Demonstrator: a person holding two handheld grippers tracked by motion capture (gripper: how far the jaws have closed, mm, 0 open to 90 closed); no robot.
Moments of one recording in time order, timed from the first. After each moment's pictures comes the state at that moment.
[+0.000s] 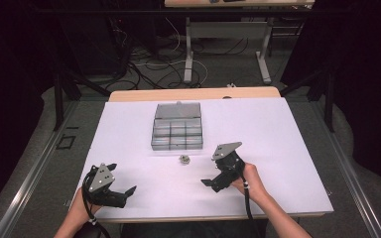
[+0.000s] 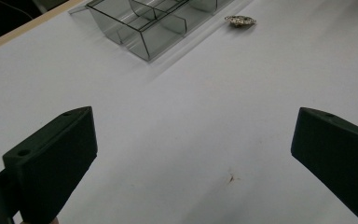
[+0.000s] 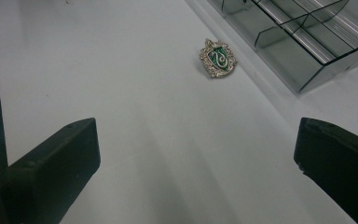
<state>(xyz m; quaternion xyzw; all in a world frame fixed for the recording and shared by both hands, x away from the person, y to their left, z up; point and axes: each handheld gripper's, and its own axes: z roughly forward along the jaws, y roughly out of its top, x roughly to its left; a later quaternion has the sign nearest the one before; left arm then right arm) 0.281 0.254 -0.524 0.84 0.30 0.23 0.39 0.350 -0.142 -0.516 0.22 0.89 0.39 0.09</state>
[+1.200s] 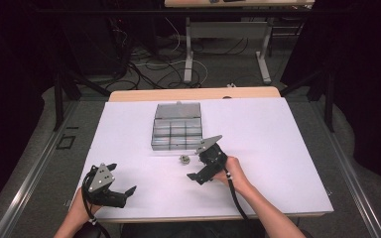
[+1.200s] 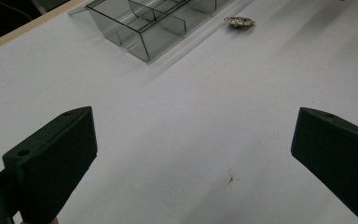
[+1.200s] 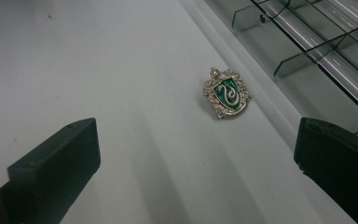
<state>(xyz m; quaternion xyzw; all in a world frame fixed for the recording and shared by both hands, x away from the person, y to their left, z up) 0.281 0.254 -0.524 0.84 0.30 0.23 0.39 0.382 -0.098 -0.530 0.22 0.90 0.38 0.07</state>
